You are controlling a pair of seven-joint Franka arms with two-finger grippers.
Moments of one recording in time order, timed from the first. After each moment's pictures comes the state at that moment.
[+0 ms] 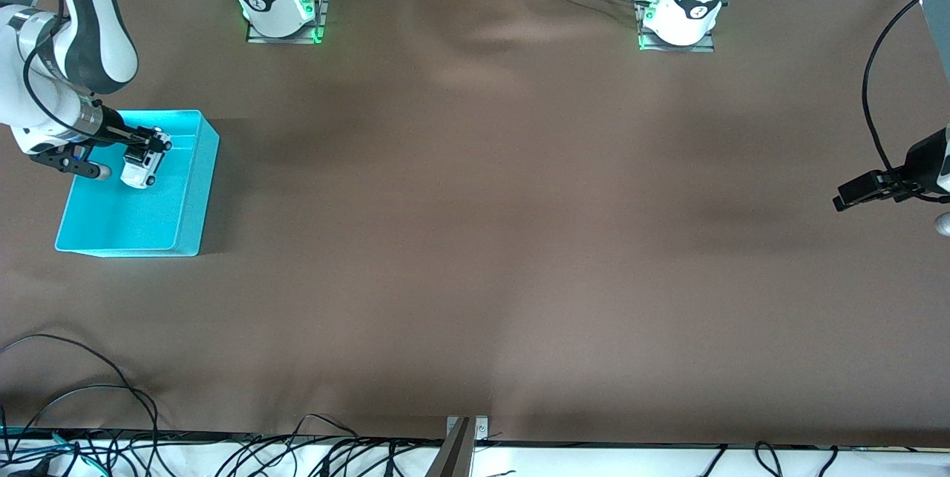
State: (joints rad) left arm 0.42 0.21 -0.35 -1.55 0.06 1.76 -0.11; right arm -0.09 0.07 -0.22 -2.28 -0.12 2.17 0.04
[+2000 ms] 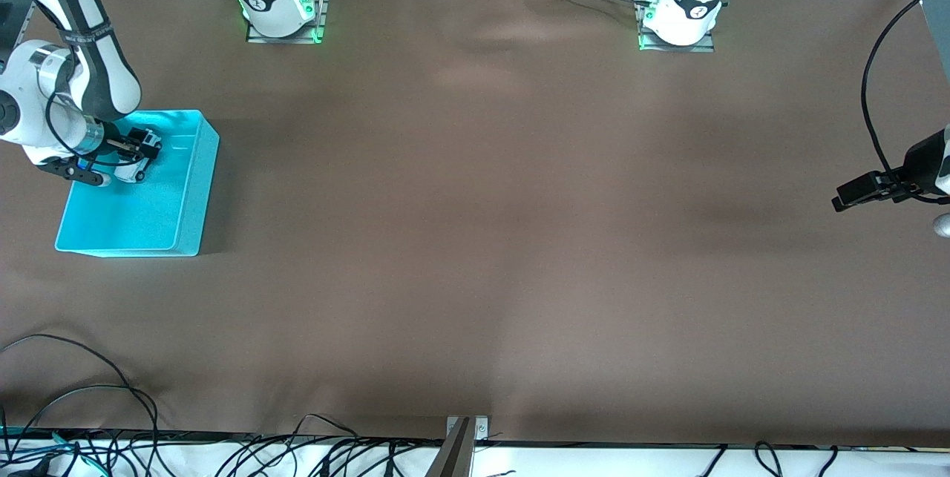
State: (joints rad) left arm 0.42 0.21 -0.35 -1.55 0.06 1.76 -0.11; right arm -0.18 0.28 -0.27 -2.27 -0.22 2.34 0.01
